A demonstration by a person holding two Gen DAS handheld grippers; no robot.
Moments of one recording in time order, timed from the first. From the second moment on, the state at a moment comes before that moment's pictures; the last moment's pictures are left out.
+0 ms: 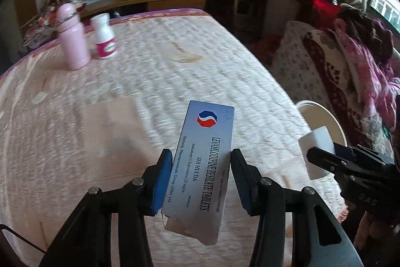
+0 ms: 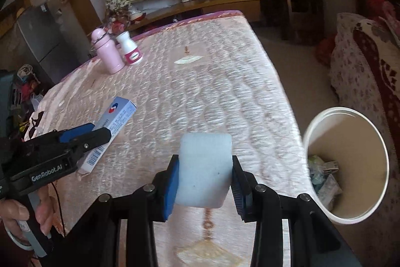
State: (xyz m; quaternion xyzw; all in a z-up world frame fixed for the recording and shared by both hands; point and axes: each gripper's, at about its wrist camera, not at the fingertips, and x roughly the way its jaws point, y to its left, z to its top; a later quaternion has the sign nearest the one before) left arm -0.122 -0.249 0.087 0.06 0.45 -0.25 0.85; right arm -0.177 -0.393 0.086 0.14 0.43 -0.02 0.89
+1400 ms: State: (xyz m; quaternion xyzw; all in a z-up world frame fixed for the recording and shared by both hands) left arm -0.151 -0.483 0.070 0.09 0.46 -0.39 0.80; right arm -0.257 -0.598 0.049 0.22 0.41 -0.21 0.86
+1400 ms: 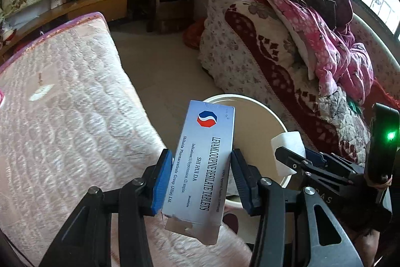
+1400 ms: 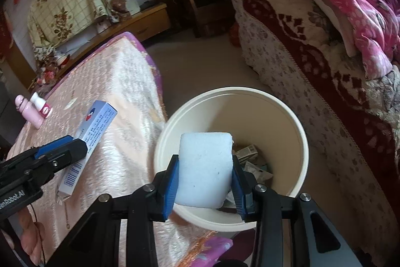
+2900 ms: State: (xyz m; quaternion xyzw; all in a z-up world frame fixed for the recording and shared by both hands) left arm -0.193 -0.359 0.135 0.06 0.28 -0.32 0.90; right arm -0.297 -0.529 0.118 0.15 0.29 -0.27 0.91
